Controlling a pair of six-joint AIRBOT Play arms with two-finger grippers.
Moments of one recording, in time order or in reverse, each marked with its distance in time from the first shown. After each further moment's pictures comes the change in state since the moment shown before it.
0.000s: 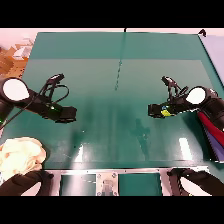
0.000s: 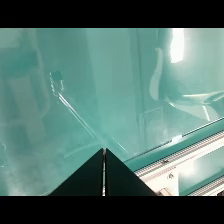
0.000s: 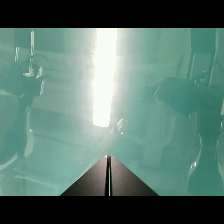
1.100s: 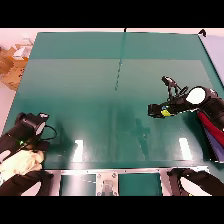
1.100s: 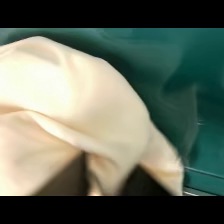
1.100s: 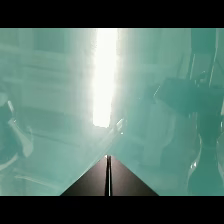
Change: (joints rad) left arm 0.020 -0.005 -0.493 0.813 -0.042 -0.183; right arm 0.000 0.000 0.000 0.000 0.000 0.000
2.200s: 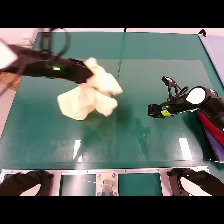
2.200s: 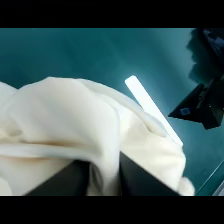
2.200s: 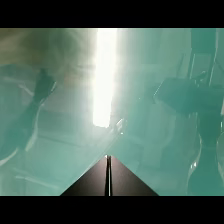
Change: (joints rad) left arm -0.149 -0.132 0.914 -0.933 0.322 0.462; right arm 0.000 0.000 0.000 0.000 0.000 0.000
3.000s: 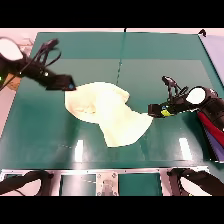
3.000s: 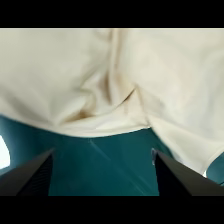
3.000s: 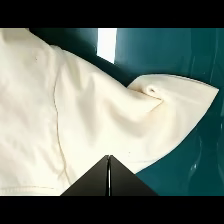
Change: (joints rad) left arm 0.335 -0.190 -0.074 0.121 -0.278 -0.020; right arm 0.000 0.000 0.000 0.001 -0.011 0.000
